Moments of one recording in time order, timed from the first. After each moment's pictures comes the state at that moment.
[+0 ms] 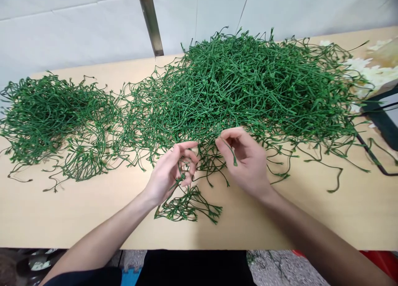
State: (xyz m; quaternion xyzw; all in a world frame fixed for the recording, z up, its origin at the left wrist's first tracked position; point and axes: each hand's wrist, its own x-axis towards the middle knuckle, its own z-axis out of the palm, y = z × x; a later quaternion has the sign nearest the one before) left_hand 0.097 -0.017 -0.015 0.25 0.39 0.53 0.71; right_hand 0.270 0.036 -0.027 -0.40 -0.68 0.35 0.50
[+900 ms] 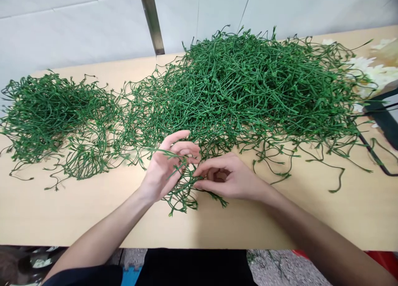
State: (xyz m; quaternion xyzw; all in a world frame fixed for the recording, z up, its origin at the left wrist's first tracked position) left_hand 0.090 -0.015 -0.012 0.32 0.35 0.59 0.66; right_hand 0.268 0.026 -0.026 -0.25 -0.71 0.61 0.26
